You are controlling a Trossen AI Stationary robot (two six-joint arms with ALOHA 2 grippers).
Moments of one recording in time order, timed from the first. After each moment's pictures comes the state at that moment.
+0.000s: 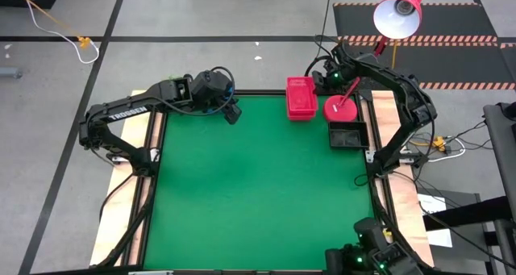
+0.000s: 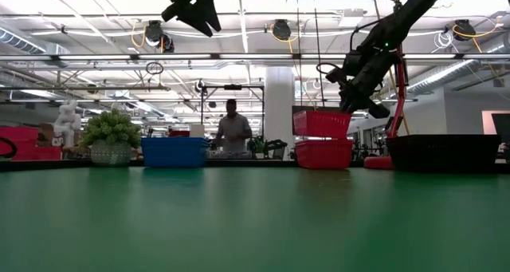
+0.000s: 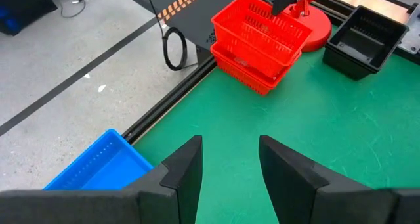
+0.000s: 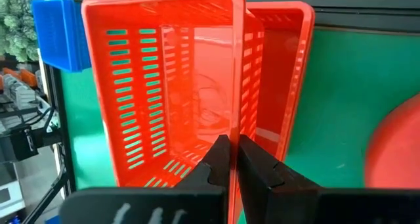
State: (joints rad) left arm 0.29 1.43 1.53 -0.83 -0.31 -0.28; right arm -1.12 1.67 1.26 -0.78 -0.60 0.46
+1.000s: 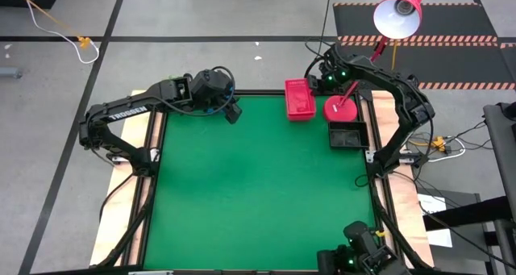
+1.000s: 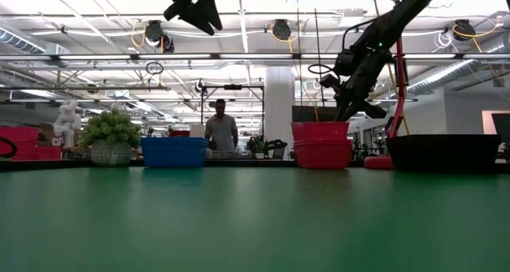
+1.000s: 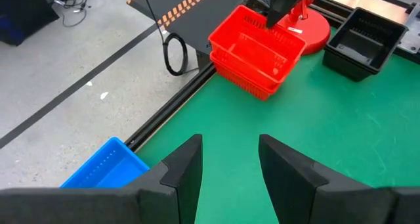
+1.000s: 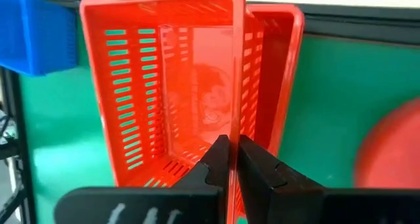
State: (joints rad) left arm 0.30 1.43 1.53 -0.81 -0.31 -0.24; right arm -1.05 1.68 1.26 -0.75 -0.47 0.49
